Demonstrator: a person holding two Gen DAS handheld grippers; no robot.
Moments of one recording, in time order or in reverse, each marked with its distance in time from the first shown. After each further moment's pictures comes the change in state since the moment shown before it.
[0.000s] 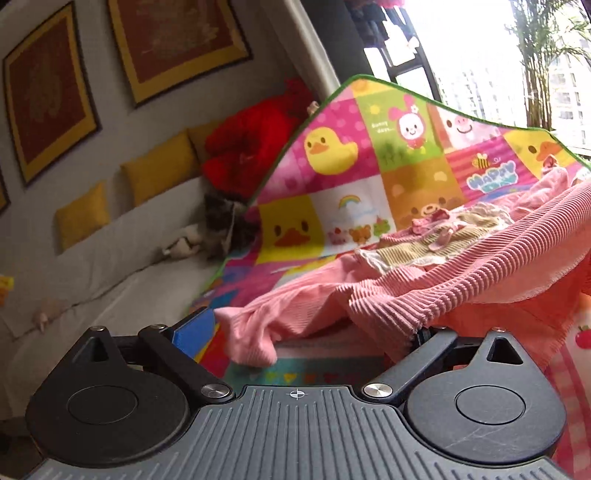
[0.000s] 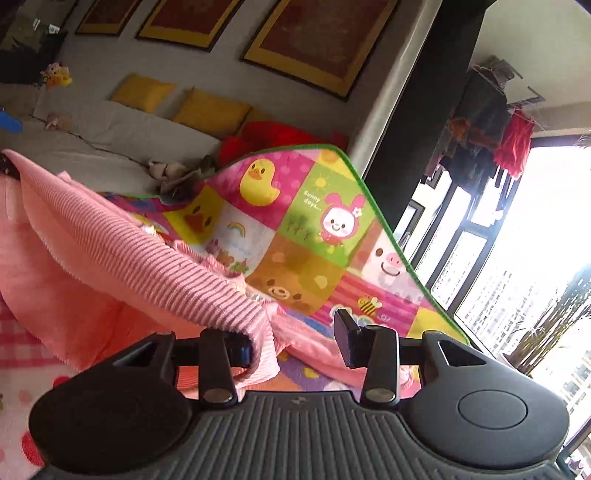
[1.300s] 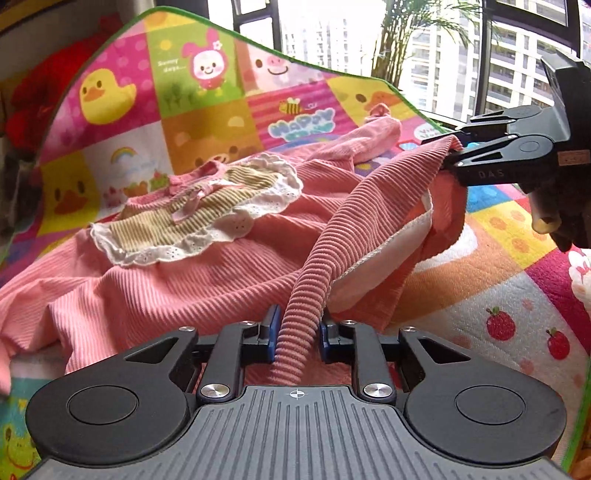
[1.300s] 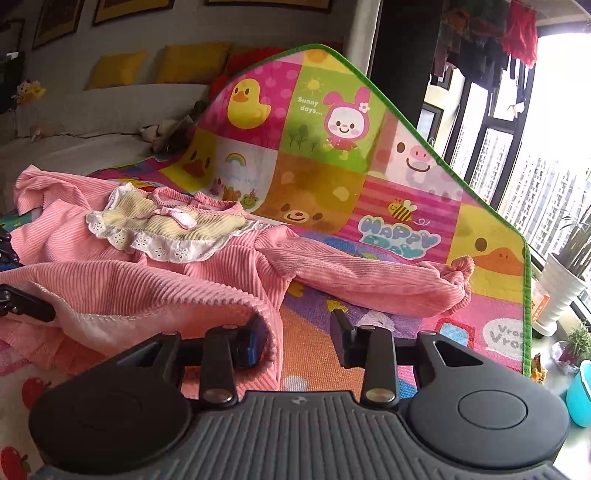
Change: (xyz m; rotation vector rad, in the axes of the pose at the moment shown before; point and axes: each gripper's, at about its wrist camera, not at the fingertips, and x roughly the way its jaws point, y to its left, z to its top) left arm 0.067 -0.112 0.035 0.037 0.127 -0.593; right arm 0.070 -0.036 -0.022 0.219 0.178 0.141
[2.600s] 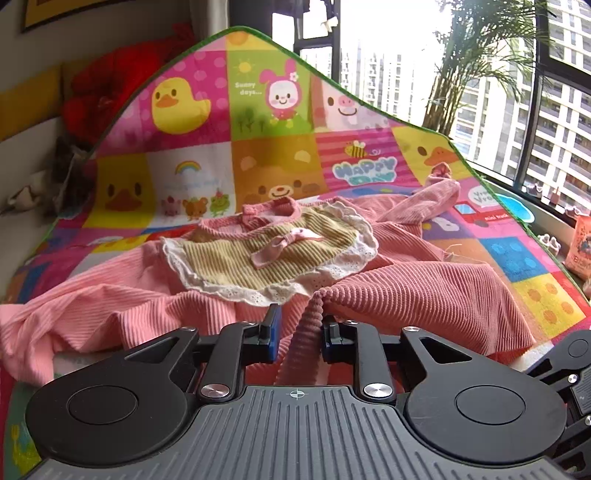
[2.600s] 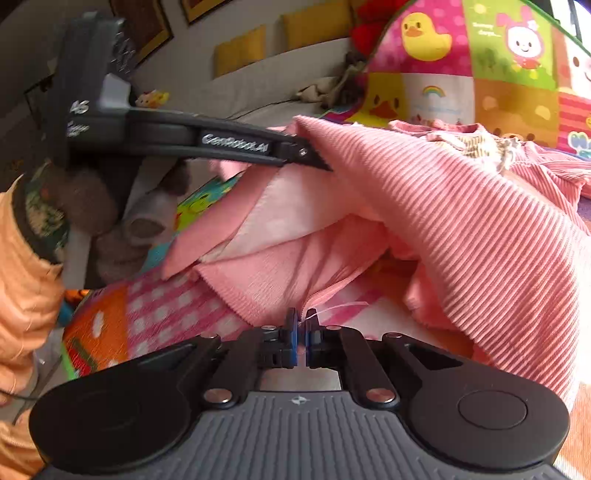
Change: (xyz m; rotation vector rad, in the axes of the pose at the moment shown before) left arm -0.026 0.045 0.019 -0.158 -0.083 0.091; right arm -0.019 0.134 -0.029 0.128 0.197 0.613
